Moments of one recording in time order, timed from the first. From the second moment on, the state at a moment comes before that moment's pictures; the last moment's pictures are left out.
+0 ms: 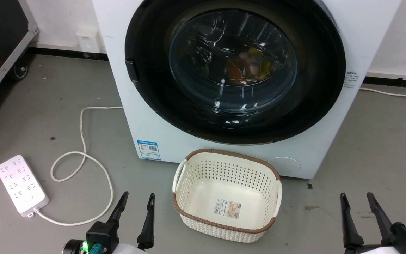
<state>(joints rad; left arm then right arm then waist) 0.01 0.06 -0.11 0.19 -0.13 -0.07 -0.26 0.08 -0.06 -0.10 0.12 0.14 0.13 -0.26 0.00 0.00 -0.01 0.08</state>
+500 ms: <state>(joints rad) 0.01 0.06 -0.11 0.21 -0.14 -0.07 -0.24 0.08 -0.06 -0.09 0.12 0.14 0.13 -0.24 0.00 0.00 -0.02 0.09</state>
